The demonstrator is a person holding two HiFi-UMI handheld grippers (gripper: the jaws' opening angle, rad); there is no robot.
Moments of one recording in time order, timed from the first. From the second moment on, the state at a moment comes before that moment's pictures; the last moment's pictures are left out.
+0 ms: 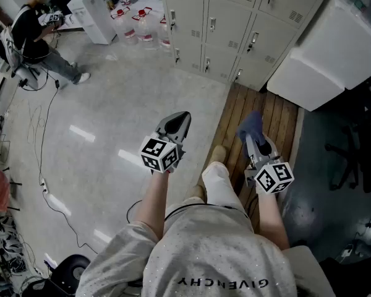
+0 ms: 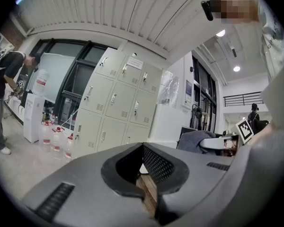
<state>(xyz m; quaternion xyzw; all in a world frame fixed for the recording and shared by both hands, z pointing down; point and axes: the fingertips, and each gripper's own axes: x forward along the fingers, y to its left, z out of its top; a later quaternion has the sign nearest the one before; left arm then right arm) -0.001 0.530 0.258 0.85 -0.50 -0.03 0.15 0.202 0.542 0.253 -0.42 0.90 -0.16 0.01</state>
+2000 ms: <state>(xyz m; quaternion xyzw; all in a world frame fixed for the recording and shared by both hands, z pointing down) -0.003 0.028 0.321 0.89 -0.45 -0.01 0.13 0.173 0.075 0.312 -0.43 0.89 -0.15 0.05</state>
